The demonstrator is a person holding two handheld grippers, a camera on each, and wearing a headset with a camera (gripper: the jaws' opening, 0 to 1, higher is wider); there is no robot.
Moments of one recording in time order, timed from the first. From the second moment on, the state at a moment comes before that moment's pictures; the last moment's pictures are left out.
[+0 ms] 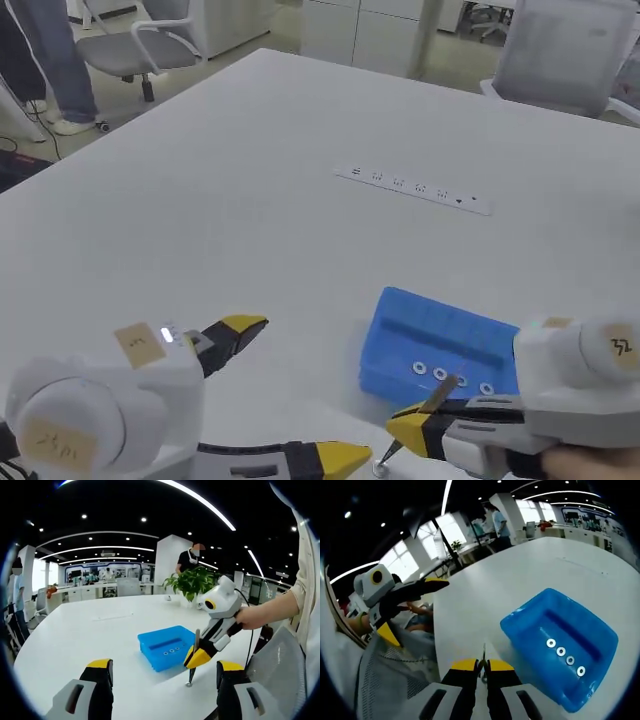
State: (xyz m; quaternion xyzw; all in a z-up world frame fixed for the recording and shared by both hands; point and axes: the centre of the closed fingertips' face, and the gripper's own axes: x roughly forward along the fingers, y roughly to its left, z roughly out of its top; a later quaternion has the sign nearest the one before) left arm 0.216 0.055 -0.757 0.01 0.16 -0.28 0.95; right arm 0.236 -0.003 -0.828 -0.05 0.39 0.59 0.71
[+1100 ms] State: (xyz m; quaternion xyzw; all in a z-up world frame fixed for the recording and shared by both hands) left arm 0.215 0.054 -0.758 0.01 0.17 -0.28 0.95; right arm 0.201 0.010 -0.840 -0.27 0.26 0.67 0.64
